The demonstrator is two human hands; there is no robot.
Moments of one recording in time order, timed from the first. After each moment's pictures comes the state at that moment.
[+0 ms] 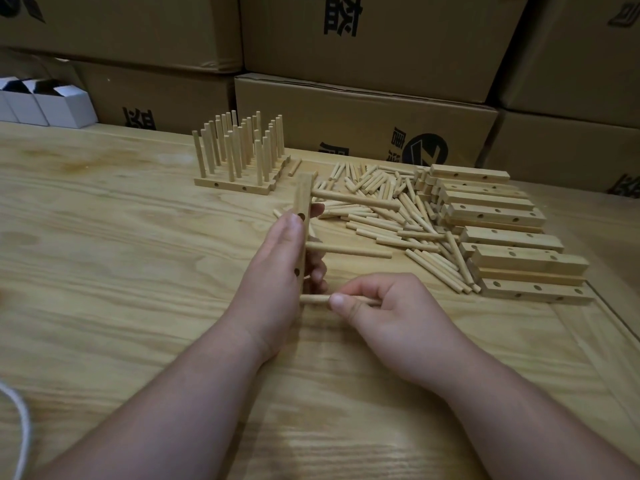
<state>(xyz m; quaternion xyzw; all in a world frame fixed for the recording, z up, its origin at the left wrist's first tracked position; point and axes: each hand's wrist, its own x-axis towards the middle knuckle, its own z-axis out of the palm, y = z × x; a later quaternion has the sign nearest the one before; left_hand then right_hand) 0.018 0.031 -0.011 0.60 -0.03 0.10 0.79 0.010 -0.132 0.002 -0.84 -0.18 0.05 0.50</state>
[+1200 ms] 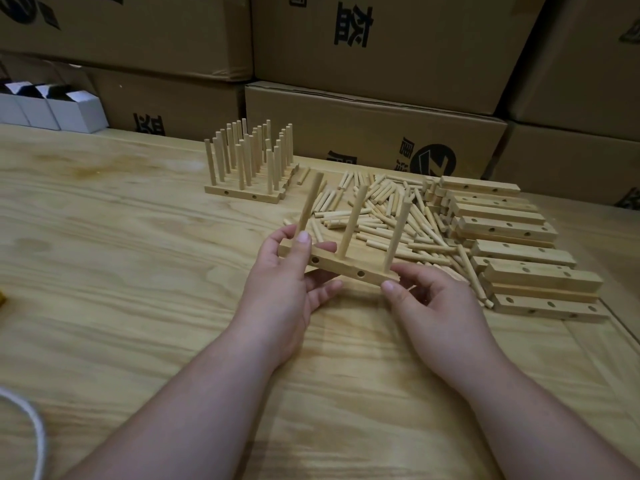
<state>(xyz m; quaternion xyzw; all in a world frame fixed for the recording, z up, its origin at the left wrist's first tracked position) 0.027 0.034 -0.007 0.44 0.08 0.08 0.89 0.035 -0.151 -0.010 -0.86 -0.08 -0.11 0.49</state>
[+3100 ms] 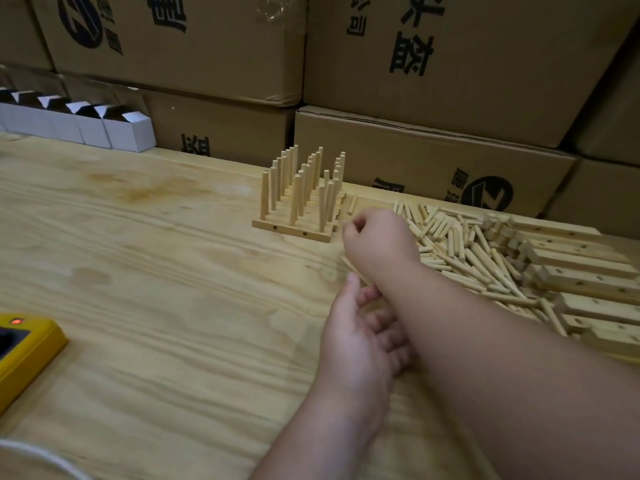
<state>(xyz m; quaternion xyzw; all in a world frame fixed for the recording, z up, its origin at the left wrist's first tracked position) 0.033 0.042 0.002 0.33 0.14 -0.04 0.93 0.173 0.017 0.029 -0.95 -0.10 -0.14 0.27</state>
